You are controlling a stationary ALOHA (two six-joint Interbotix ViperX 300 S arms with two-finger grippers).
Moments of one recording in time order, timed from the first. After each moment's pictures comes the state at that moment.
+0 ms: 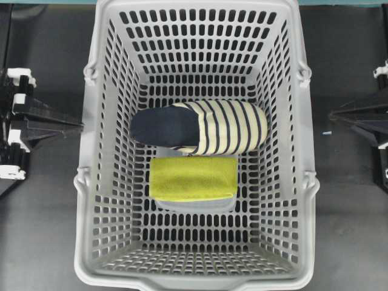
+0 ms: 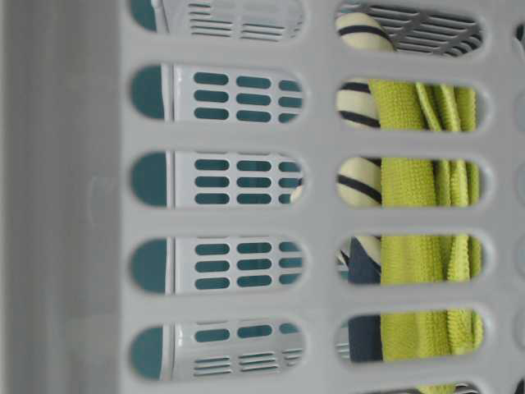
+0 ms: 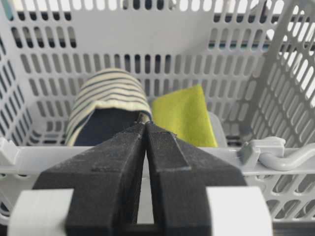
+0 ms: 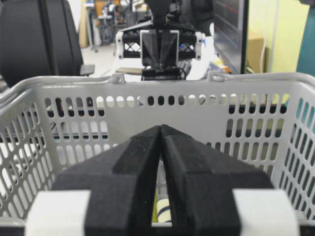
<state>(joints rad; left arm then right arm) 0.00 -0.97 1.18 0.00 -0.29 0.00 0.00 -0.97 1.18 0.00 -0.29 0.00</state>
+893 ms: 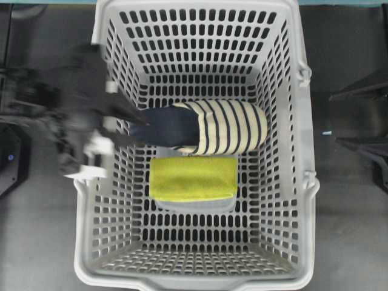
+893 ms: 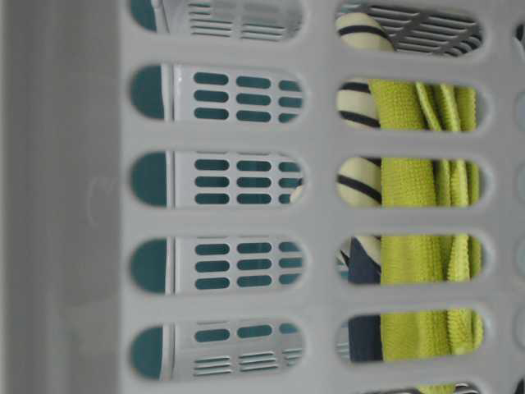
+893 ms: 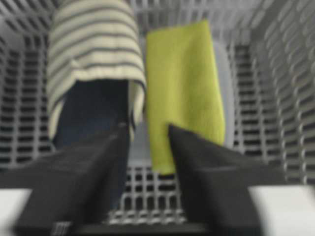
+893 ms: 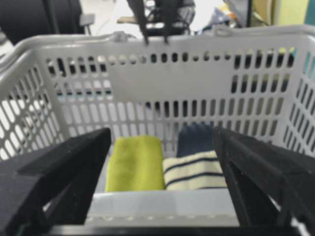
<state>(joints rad) -0.04 -0.40 0.44 0.04 0.55 -0.01 0.01 -1.02 1.10 0.01 0.01 0.02</state>
